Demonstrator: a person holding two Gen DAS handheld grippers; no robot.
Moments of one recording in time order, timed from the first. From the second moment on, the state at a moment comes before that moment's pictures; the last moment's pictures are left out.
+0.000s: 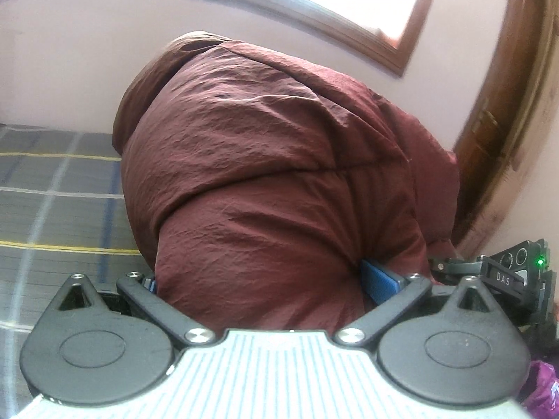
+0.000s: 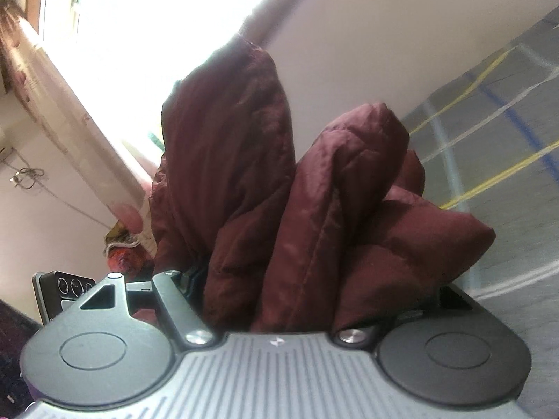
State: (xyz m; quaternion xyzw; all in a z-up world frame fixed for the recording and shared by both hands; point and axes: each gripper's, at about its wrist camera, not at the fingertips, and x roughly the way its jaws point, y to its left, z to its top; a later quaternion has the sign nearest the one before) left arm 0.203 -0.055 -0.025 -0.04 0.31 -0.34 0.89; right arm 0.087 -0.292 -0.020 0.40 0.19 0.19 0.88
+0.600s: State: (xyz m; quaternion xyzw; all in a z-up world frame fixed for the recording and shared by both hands) left arm 0.224 0.069 0.000 -0.07 0.30 -0.22 0.93; right arm 0.215 -0.197 -0.026 0.40 0.22 0.28 0.84
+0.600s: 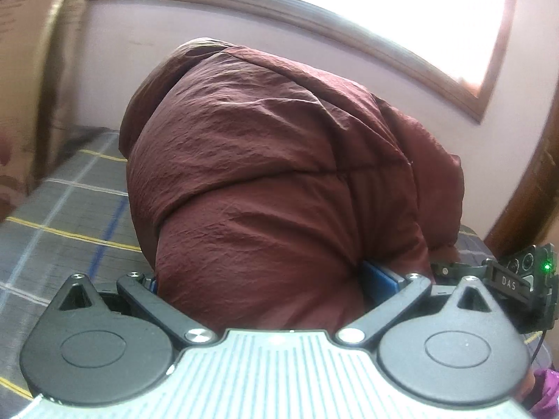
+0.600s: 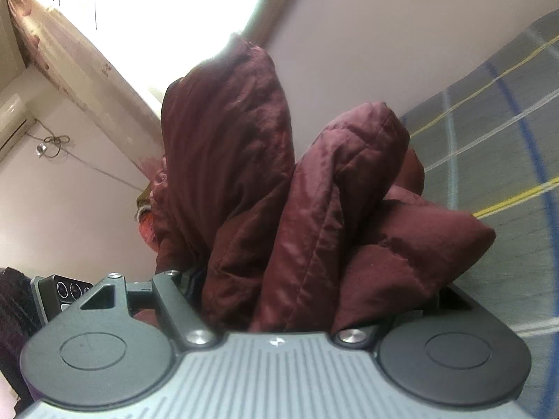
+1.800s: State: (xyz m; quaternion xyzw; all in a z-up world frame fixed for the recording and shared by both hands) left arm 0.243 0.140 -0.013 -0.10 0.30 -0.15 0.94; right arm 0.294 -0.166 -0.040 0.39 0.26 0.33 0.82
